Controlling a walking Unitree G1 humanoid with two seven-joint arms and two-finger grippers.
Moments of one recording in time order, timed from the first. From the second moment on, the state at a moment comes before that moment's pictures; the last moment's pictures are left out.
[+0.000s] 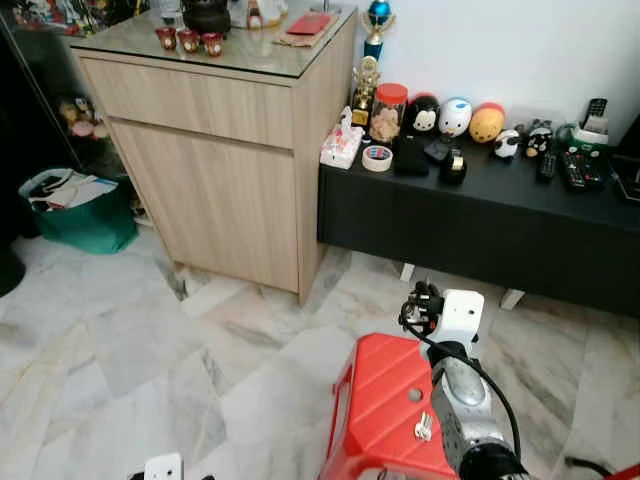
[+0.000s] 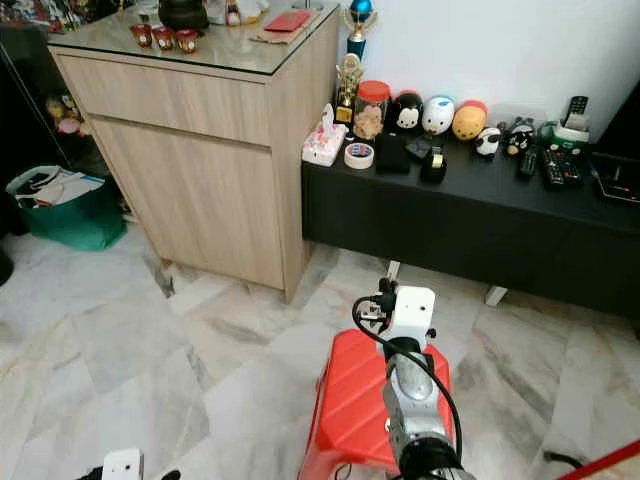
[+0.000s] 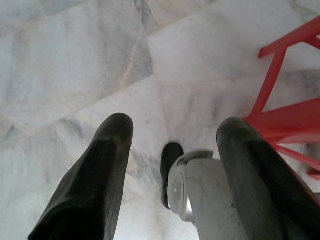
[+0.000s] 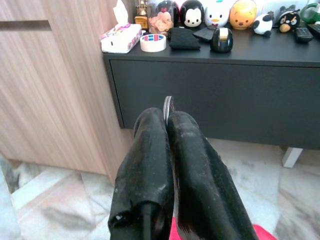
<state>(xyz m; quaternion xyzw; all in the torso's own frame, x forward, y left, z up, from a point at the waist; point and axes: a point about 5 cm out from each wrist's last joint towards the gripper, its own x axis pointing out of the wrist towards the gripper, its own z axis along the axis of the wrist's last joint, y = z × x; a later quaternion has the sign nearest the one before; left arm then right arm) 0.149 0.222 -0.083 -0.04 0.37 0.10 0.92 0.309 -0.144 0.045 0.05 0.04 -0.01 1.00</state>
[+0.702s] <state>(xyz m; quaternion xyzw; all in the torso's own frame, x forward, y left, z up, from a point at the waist) 0.141 0.222 -0.088 -0.05 0.39 0.12 0.91 0.307 -0.148 0.042 0.05 0.04 -0.02 1.00</state>
